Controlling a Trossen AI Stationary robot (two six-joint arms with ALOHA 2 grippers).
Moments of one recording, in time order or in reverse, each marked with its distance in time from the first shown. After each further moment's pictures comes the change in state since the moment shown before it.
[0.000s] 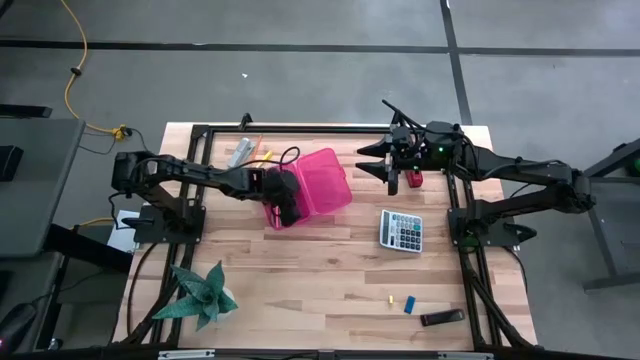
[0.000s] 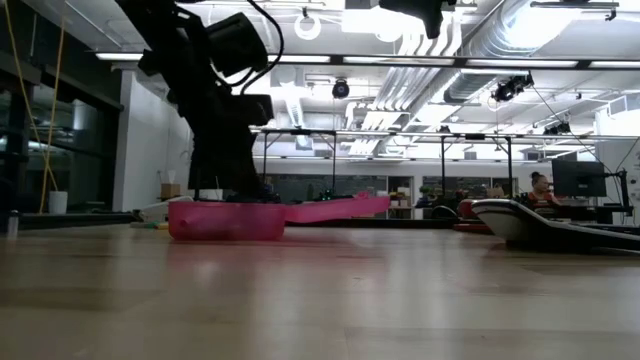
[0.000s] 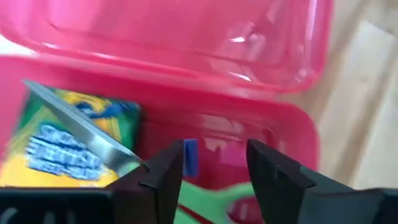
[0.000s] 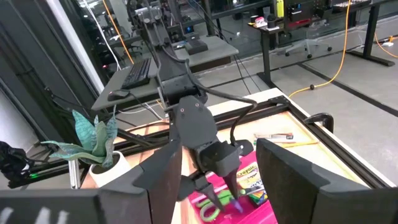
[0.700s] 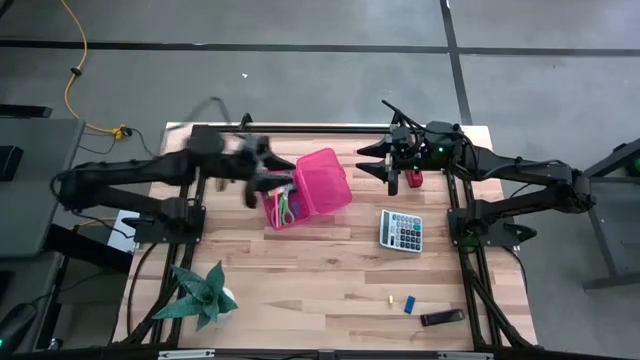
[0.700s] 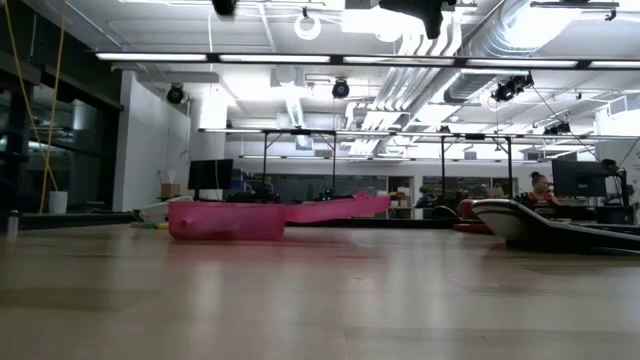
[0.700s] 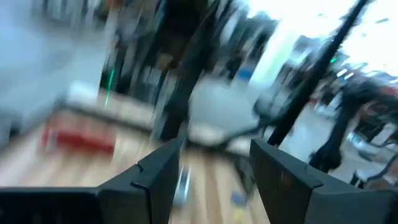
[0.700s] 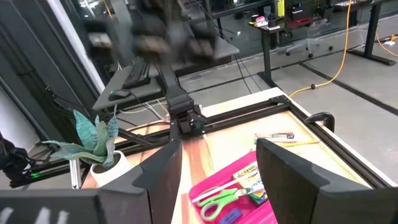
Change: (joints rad) left arm 0.023 -0.538 0.078 0.373 0.346 0.015; right arm 0.000 0.000 0.000 -0.001 -0.003 0.002
